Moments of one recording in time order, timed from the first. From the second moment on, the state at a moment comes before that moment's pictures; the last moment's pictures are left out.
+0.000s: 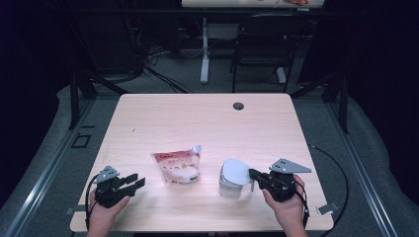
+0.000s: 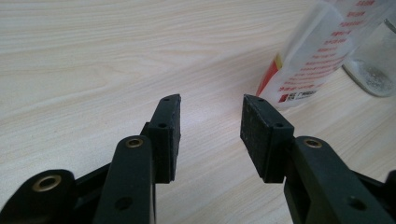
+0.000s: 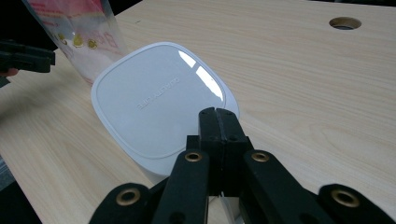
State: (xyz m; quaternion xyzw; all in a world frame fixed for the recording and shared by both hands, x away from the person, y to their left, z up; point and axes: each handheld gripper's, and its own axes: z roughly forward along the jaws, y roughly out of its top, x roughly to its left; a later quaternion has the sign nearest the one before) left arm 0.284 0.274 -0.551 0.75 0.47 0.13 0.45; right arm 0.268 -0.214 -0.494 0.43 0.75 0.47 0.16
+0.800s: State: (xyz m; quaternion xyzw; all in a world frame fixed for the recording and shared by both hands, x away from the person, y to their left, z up) left arm 0.284 0.274 -0.551 0.75 0.47 0.13 0.45; right arm 0.267 -0.216 -0.496 0.44 0.75 0.47 0.16
